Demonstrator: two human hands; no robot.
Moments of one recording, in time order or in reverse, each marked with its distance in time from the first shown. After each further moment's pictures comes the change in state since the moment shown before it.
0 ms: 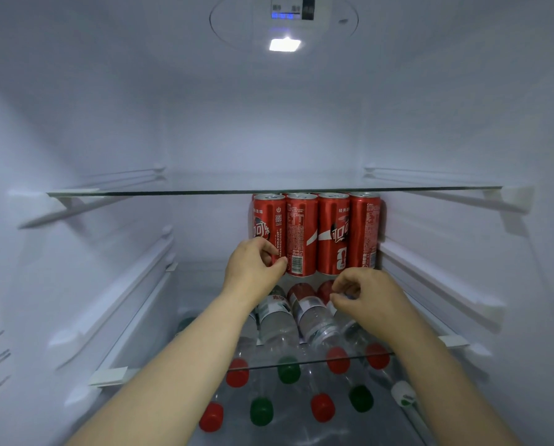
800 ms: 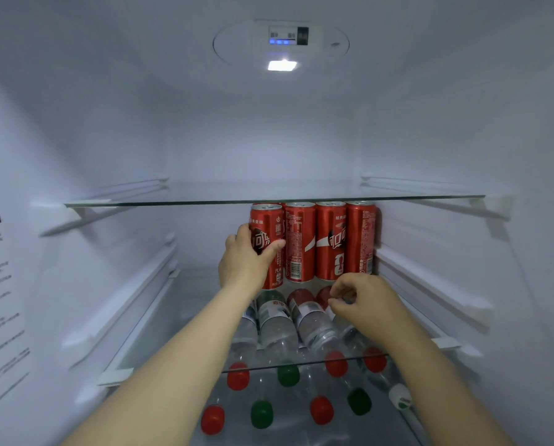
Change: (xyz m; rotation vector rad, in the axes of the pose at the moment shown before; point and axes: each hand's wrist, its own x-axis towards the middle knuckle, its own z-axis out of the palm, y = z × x) left_hand 0.008 0.016 -0.014 0.010 0.048 -0.139; right_hand -0.003 -0.001 -0.002 0.008 0.003 -0.023
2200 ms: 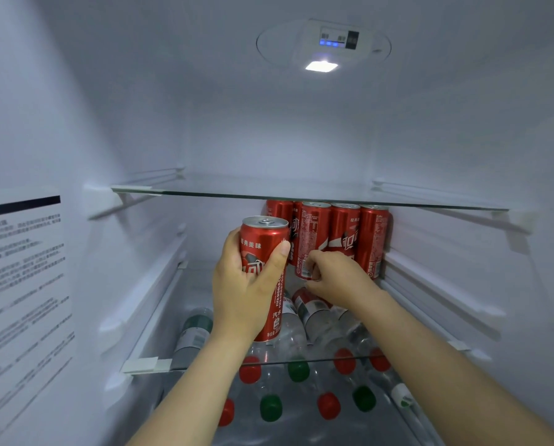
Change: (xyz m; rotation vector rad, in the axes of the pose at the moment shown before) left_hand -0.076 0.003 -0.050 -0.605 0.165 0.212; right_hand 0.060 -0.039 0.027 -0.340 -0.120 -0.187
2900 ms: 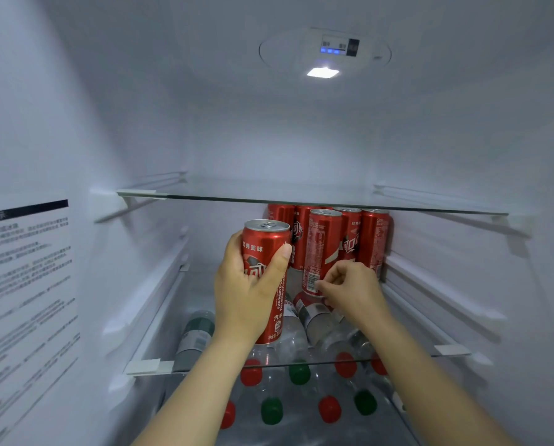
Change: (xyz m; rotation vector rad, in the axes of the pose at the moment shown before) left_hand 0.000 0.002 0.001 0.004 -0.001 -0.014; right_hand -0.033 -0.004 0.002 0.466 0.223 0.347
